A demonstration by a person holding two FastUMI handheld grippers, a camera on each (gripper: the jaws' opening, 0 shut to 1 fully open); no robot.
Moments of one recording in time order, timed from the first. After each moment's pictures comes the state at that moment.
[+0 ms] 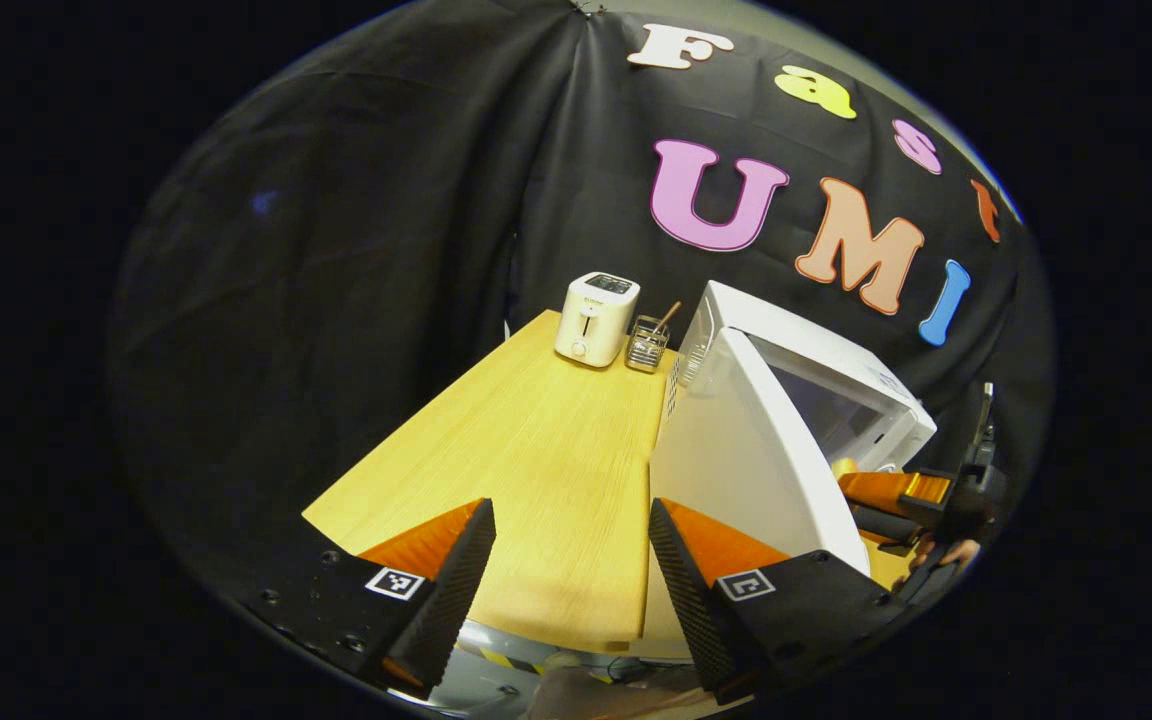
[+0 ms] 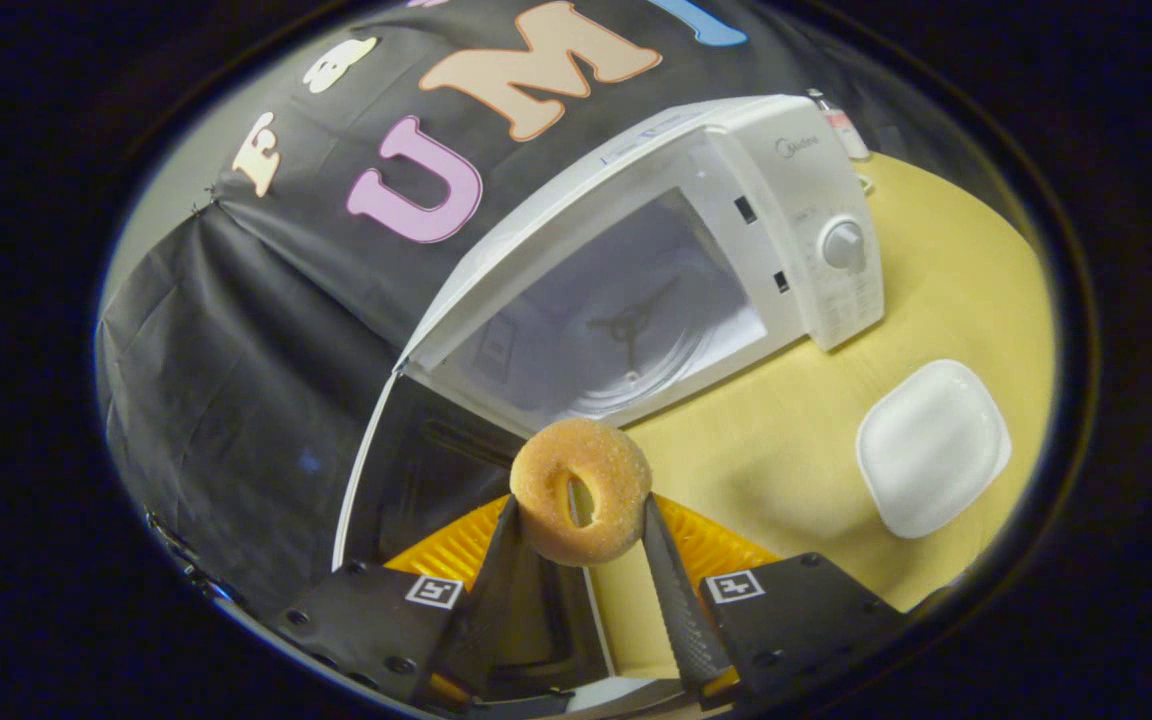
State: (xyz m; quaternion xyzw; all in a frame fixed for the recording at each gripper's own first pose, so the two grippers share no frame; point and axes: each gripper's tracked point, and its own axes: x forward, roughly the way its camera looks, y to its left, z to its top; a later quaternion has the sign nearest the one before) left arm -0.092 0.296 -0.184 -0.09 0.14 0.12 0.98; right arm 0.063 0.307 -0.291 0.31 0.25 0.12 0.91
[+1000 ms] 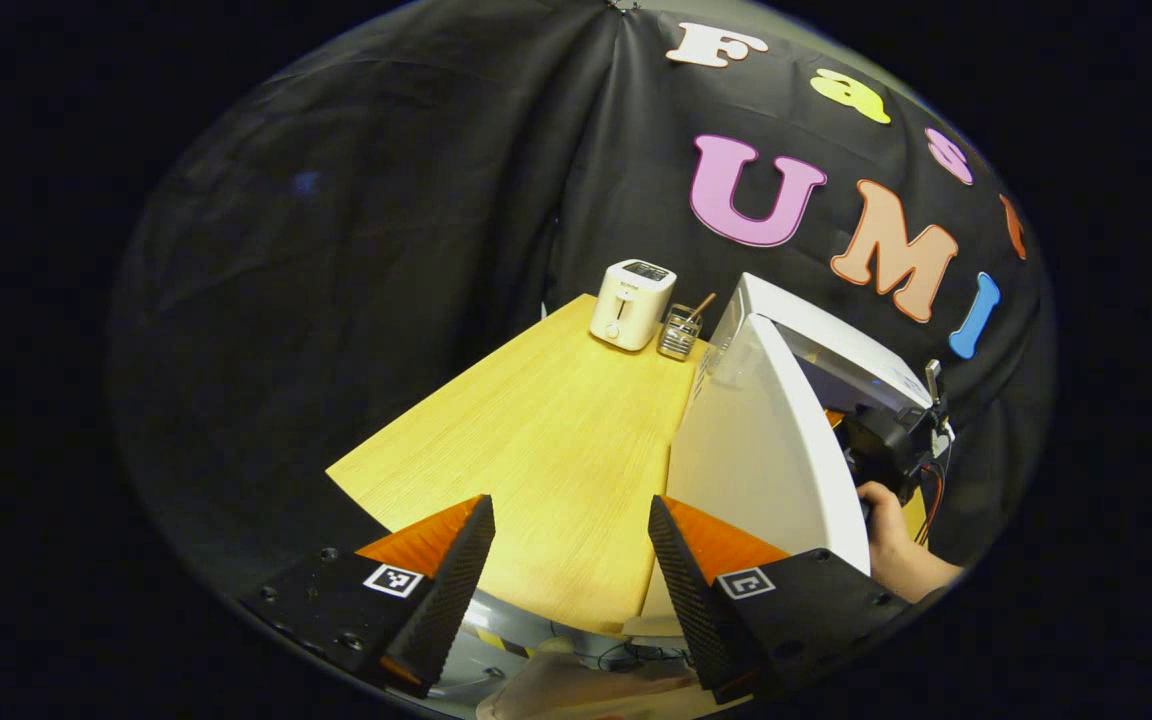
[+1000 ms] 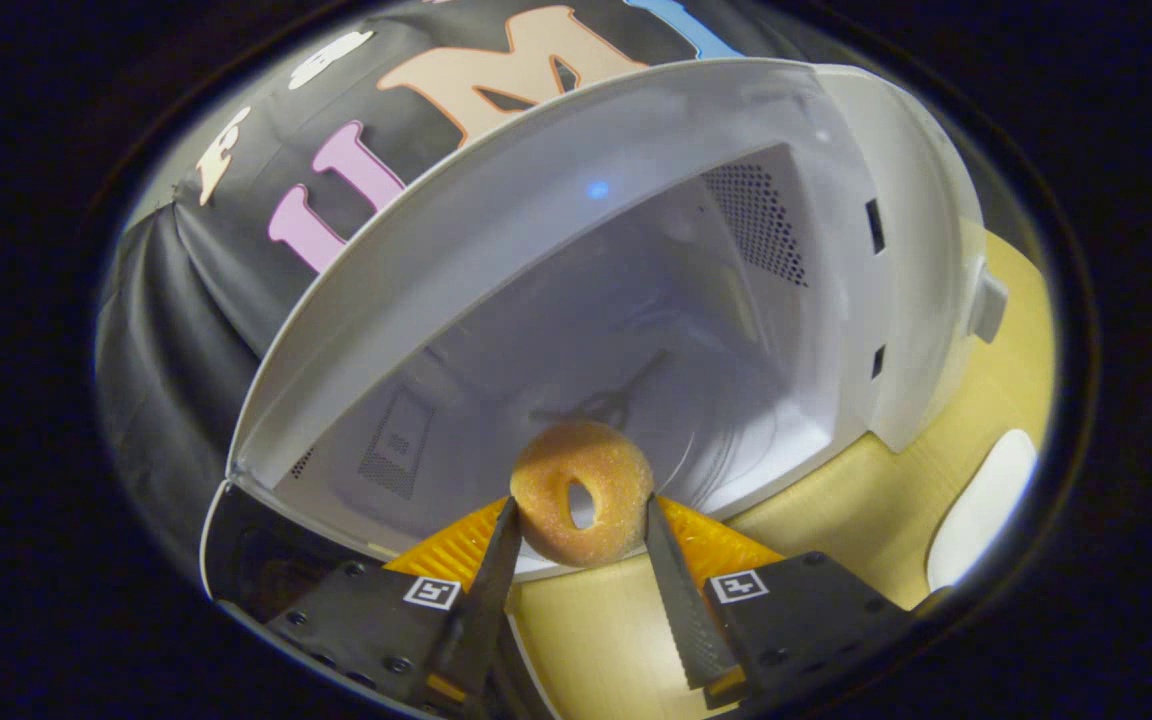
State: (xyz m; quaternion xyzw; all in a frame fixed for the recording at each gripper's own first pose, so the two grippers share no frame) left arm -0.117 0.296 -0.201 -0.11 0.16 0.18 0.96; right arm 0.226 0.306 -0.310 0.27 0.17 0.00 0.95
